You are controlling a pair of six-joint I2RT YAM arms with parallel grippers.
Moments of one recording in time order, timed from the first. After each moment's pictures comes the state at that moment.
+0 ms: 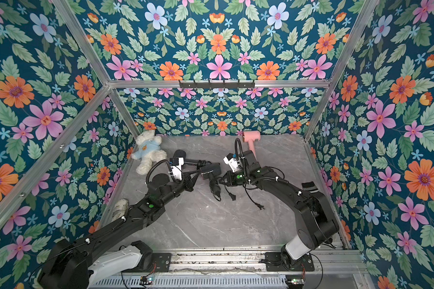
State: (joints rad) left arm -0.61 1.07 0.59 0.29 0.09 -0.56; right arm 0.50 1.58 1.08 -0.34 -0.67 0.42
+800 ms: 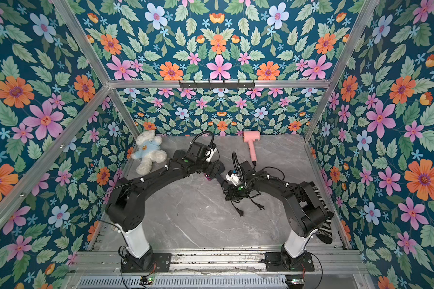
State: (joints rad) left arm -0.60 1.87 1.43 -0.36 0.02 0.04; right arm 0.50 1.70 1.03 -0.51 -0.67 0.28
